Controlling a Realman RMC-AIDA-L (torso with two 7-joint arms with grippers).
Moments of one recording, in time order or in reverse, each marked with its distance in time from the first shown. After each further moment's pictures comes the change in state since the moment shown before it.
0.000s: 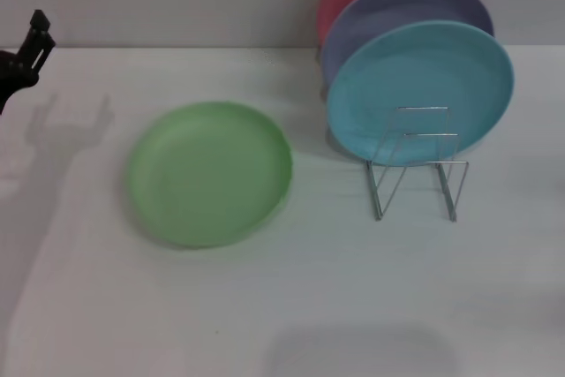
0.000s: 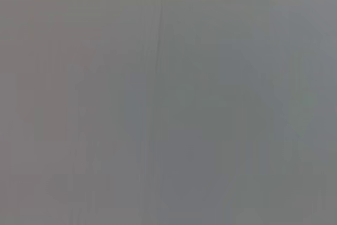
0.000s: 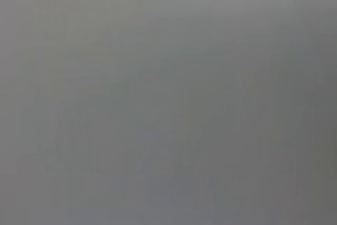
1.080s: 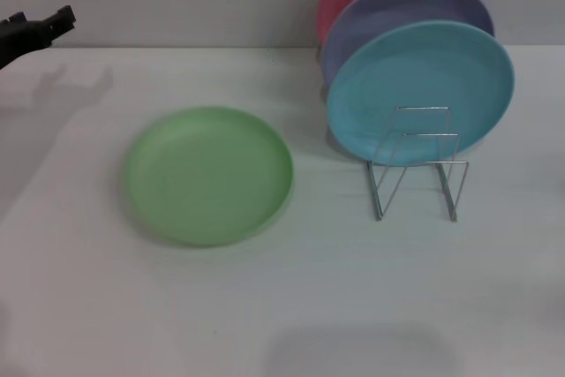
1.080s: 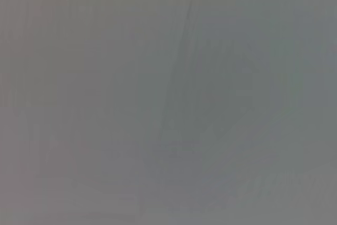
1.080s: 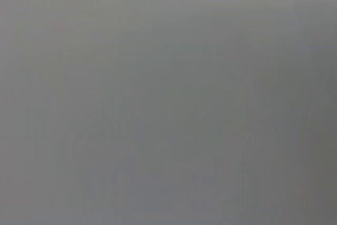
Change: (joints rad) left arm -0.217 0.210 0.002 0.010 0.438 -0.526 -0.660; right arm 0.010 0.001 0.024 0.007 0.000 0.047 -0.078
